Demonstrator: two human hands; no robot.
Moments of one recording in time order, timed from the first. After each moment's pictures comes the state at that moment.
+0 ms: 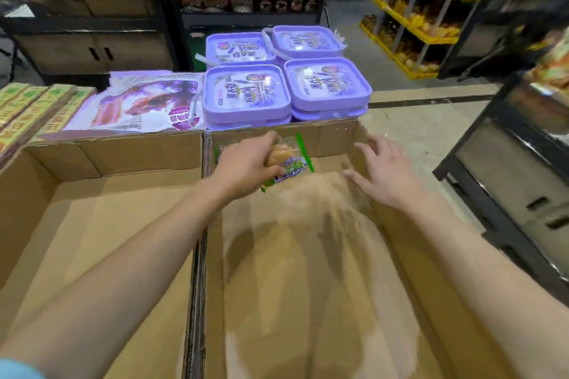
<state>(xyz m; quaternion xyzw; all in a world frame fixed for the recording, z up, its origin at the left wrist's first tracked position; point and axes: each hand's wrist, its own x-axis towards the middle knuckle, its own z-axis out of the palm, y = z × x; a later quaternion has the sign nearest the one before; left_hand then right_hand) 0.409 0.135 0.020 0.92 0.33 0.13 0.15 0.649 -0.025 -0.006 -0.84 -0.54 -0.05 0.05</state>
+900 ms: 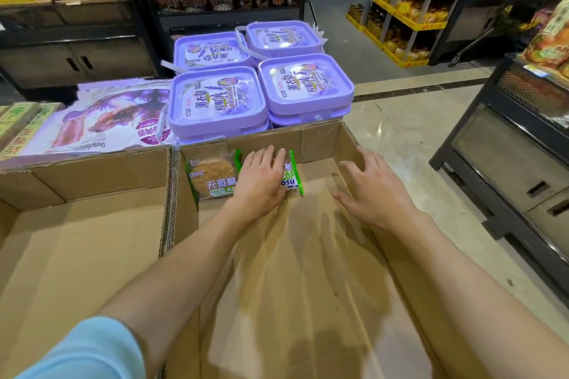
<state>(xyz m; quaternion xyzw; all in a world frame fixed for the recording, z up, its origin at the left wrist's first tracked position) 0.502 0.156 -0.083 0.95 0.28 0.07 -0.06 0.660 -0.031 -0.020 -0.84 -0.54 0.01 0.02</state>
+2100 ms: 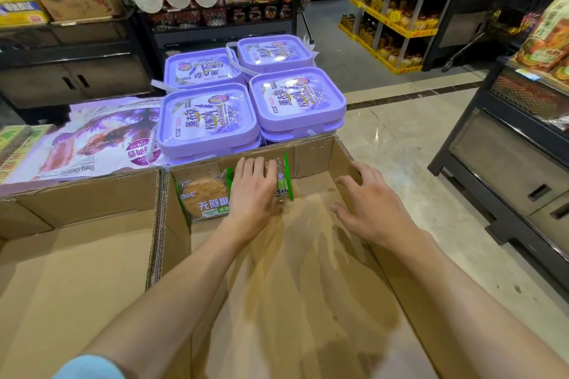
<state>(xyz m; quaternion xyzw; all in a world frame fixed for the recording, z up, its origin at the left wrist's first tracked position) 0.513 0.158 -0.075 0.94 0.31 0.12 -0.10 0.669 -0.031 -0.026 -0.84 -0.53 0.02 0.09</state>
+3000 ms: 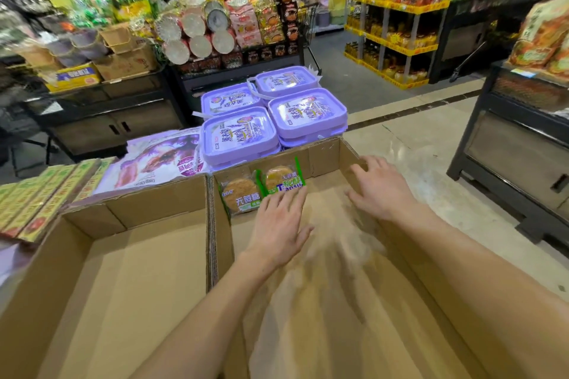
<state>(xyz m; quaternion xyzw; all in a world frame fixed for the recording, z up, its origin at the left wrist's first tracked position) 0.427 0.054 -0.035 0.96 0.24 0.15 -0.07 0.633 -0.062 0.008 -0.86 -0.51 -0.02 0.05</state>
